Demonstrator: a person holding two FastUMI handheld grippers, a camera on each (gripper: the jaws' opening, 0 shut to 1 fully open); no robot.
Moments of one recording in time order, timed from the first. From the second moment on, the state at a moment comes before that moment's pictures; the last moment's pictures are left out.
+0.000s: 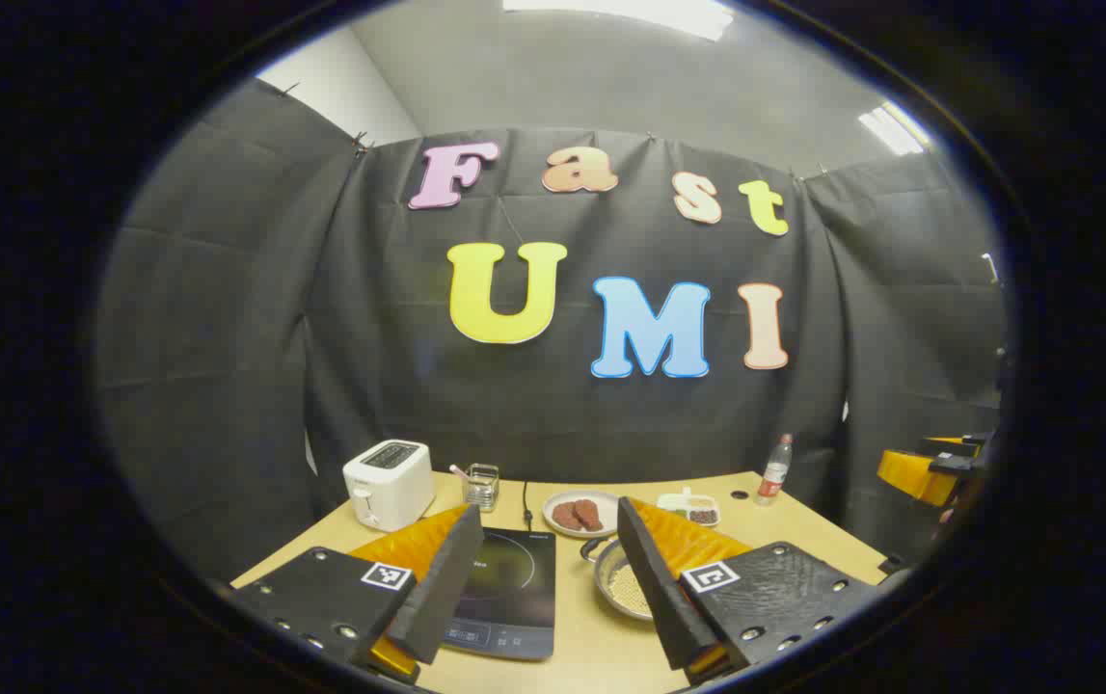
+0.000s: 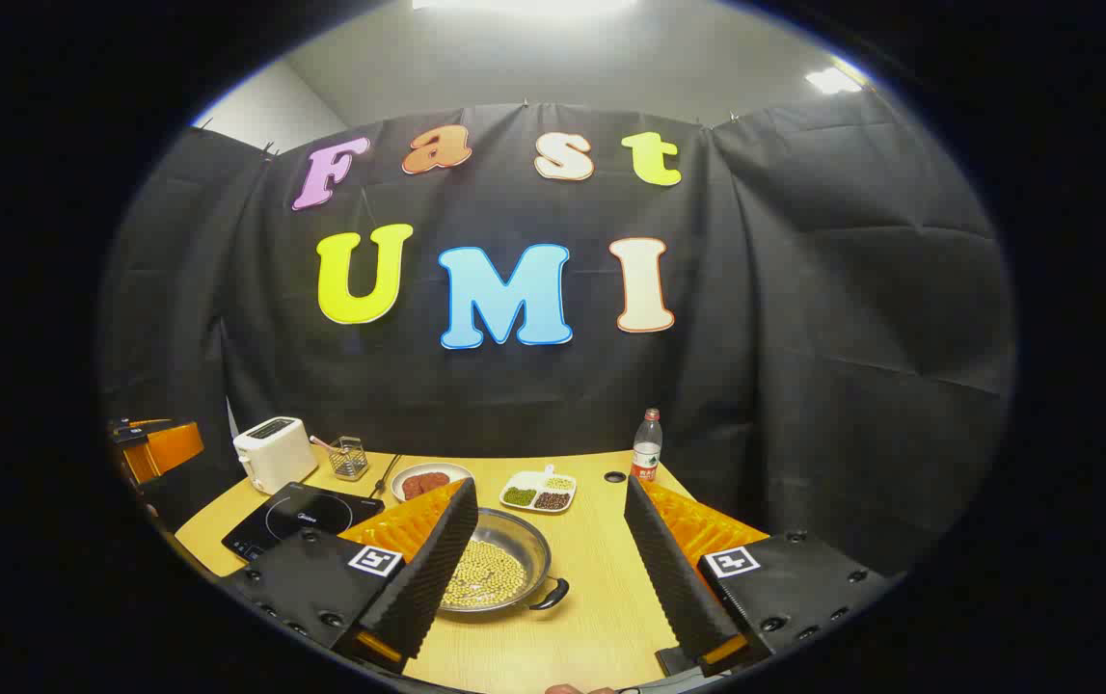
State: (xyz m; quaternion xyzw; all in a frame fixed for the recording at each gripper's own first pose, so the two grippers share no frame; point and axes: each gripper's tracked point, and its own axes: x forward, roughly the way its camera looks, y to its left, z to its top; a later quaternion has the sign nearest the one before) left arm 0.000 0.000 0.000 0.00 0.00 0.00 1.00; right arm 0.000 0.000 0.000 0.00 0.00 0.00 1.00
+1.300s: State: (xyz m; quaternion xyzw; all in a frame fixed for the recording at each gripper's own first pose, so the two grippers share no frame) left arm -0.013 -0.017 -0.004 0.01 0.00 -0.05 1.00; right arm -0.027 0.028 -0.004 -0.02 0.01 0.03 1.00
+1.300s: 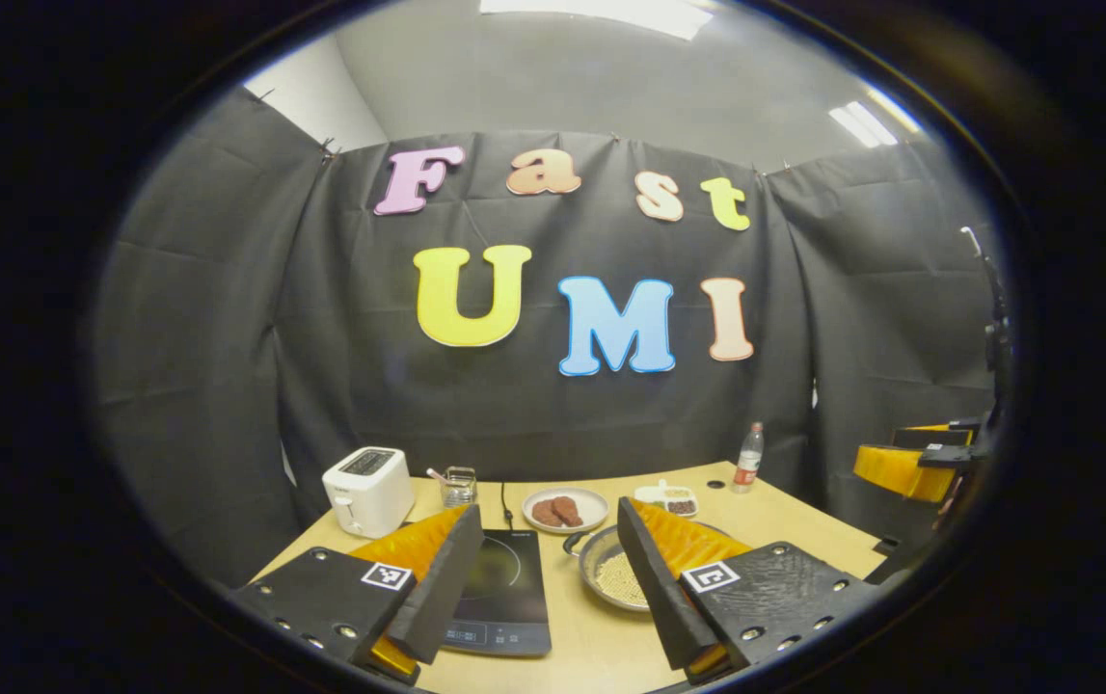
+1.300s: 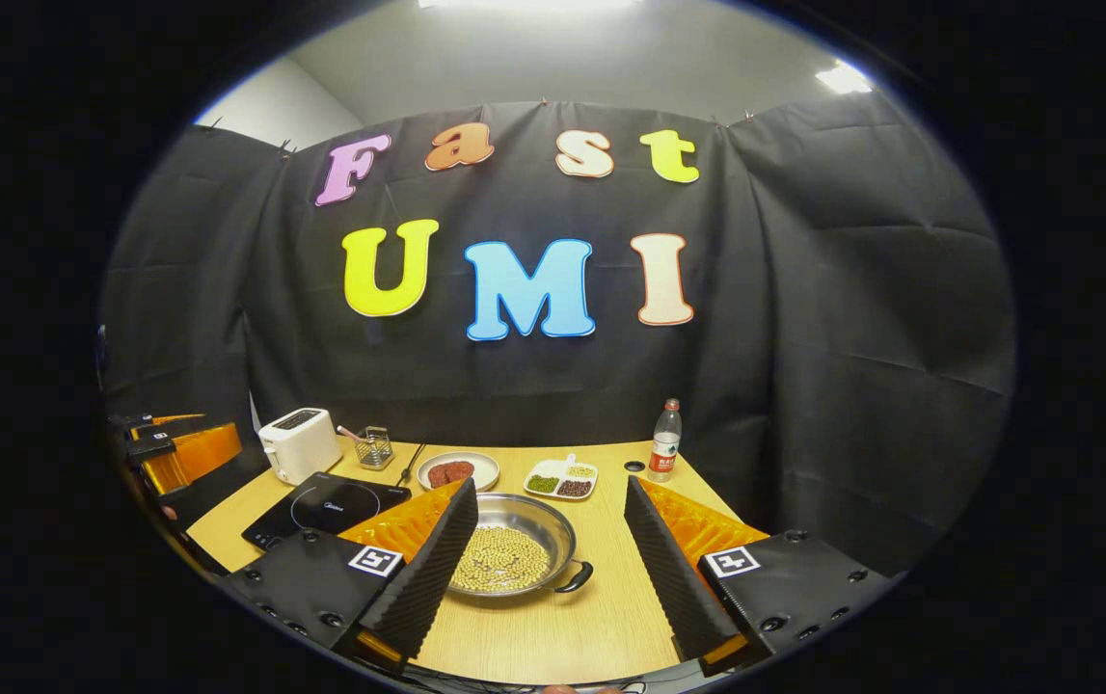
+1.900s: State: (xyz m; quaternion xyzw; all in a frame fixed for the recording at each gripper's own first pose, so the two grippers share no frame) left arm -0.010 -0.008 -0.020 0.00 0.02 -0.05 1.00; right arm -0.008 0.052 -0.030 -0.04 0.10 0.08 0.99
